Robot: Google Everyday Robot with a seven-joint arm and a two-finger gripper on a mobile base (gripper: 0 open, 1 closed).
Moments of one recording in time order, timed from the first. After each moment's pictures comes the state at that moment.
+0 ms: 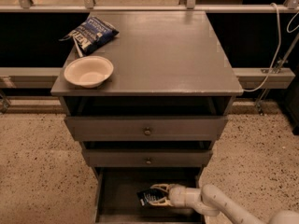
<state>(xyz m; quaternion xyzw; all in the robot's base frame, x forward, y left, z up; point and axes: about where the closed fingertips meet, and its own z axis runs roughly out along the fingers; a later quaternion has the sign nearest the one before) 0.506 -0.031 0.262 -0.56 0.54 0.31 0.54</state>
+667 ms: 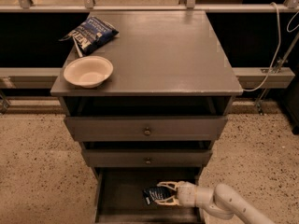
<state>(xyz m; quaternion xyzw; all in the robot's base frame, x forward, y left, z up) 0.482 -0.060 0.352 -0.58 0.51 0.26 0.58</state>
